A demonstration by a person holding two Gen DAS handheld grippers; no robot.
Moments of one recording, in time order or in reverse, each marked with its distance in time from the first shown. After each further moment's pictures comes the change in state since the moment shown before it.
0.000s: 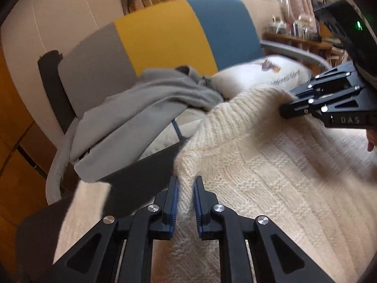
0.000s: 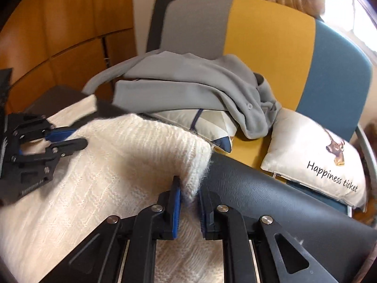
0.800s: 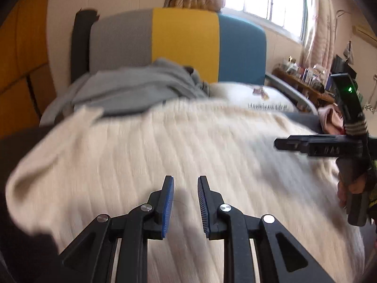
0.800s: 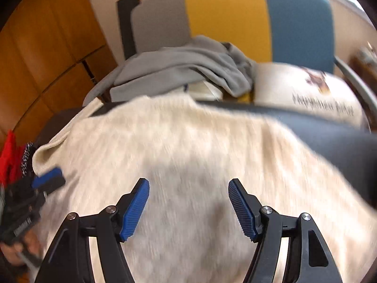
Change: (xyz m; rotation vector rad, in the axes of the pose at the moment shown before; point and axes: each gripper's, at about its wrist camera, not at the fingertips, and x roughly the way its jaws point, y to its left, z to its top) left arm -0.105 -0.040 -0.080 -0.395 -0.036 -0.119; right arm -0.069 -0.010 -0.091 0.324 0.036 0.058
